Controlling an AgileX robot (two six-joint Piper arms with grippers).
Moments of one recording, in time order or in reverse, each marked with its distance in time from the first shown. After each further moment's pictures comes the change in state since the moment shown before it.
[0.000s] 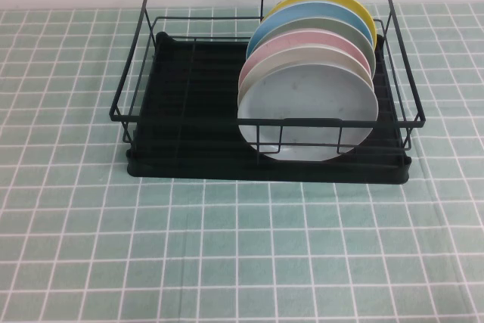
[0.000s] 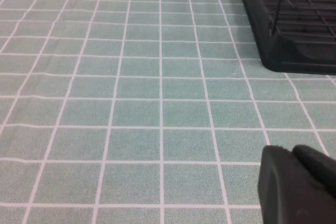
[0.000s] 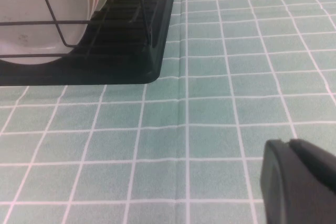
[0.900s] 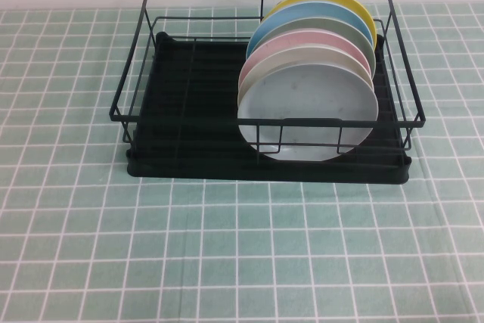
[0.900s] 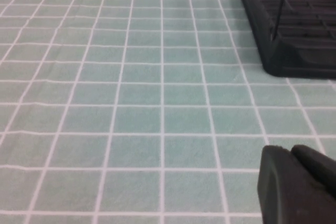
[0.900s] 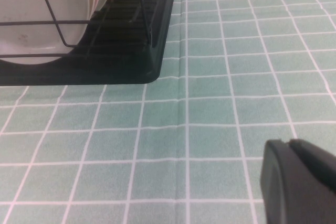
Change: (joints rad) right arm 0.000 0.000 0.000 0.000 0.000 0.000; left arm 0.000 0.000 0.000 0.014 -0.016 0.000
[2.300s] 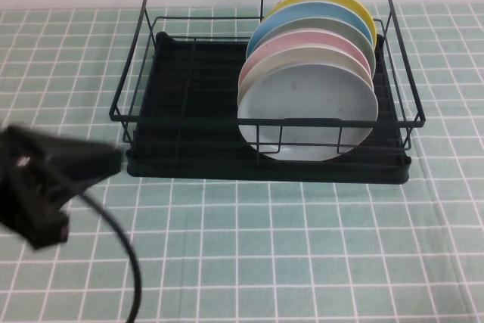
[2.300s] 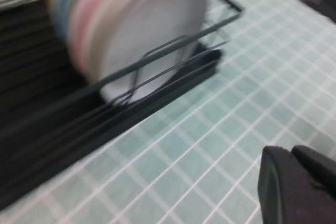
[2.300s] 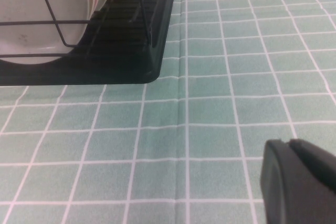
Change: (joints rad) right arm 0.000 0.000 0.000 0.000 0.000 0.000; left arm 0.000 0.836 -0.874 -0.885 0.655 0.900
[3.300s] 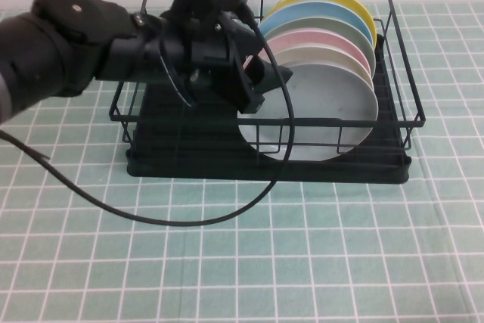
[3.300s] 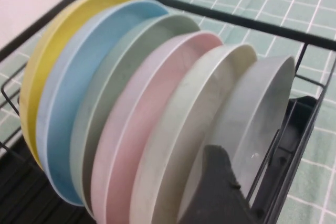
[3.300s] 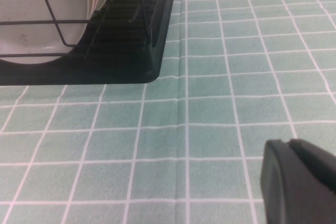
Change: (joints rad) right arm 0.000 0.000 0.000 0.000 0.000 0.000; left arm -0.401 0.836 -0.489 -0.167 -0.422 0.561
